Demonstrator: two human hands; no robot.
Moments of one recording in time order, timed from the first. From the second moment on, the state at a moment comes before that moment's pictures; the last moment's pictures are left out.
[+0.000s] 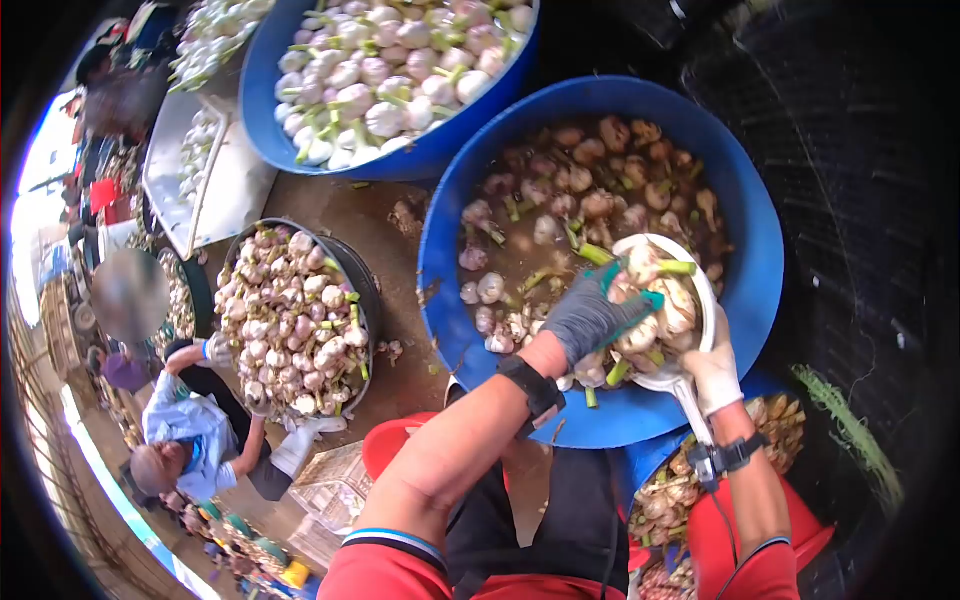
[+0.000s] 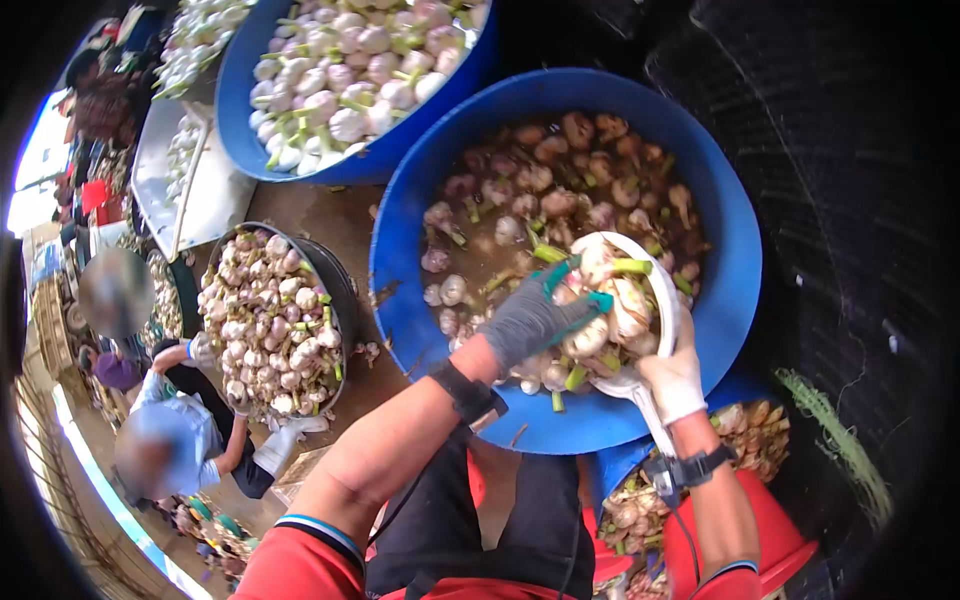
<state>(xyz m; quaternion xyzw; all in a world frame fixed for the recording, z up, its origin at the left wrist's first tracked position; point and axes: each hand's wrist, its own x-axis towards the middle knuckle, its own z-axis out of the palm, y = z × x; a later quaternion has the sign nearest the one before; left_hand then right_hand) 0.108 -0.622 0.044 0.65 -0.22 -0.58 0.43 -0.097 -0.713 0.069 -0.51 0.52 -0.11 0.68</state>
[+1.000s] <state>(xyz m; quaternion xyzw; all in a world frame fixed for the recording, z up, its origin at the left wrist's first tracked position) 0.437 -0.093 0.155 0.76 0.06 -0.17 0.62 0.399 -0.300 0.159 -0.73 0.16 0.09 0.66</state>
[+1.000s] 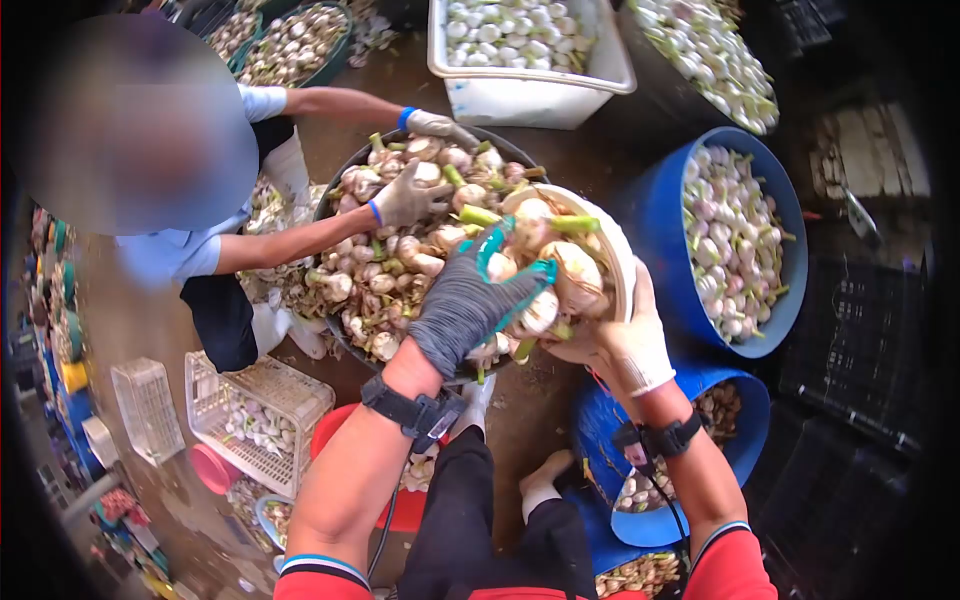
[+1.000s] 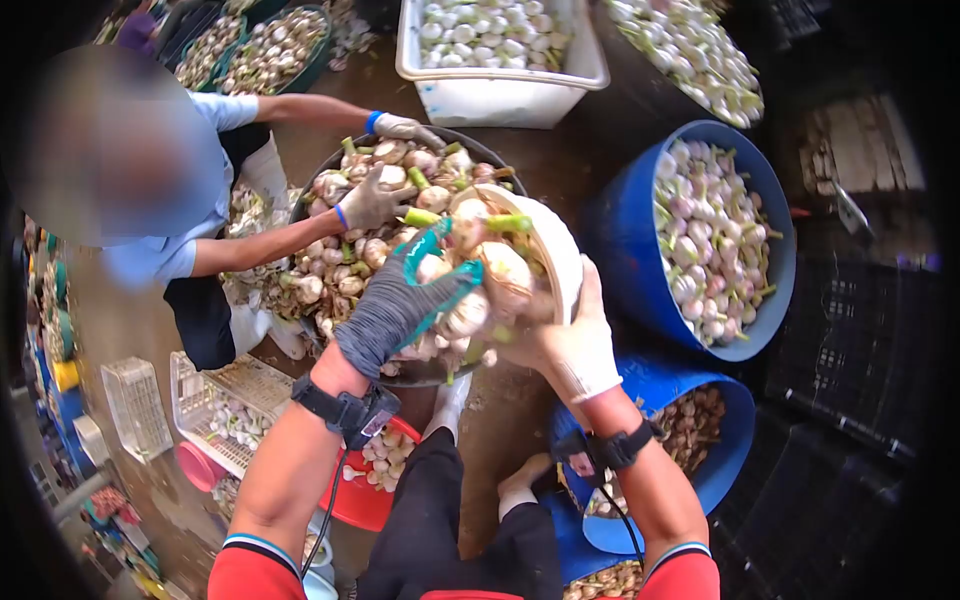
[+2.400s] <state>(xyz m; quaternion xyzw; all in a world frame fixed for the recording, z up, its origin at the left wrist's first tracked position) 0.347 0.052 -0.007 0.92 -0.02 -0.20 0.35 0.390 -0.264 0.151 -0.89 -0.08 -0.02 0.44</state>
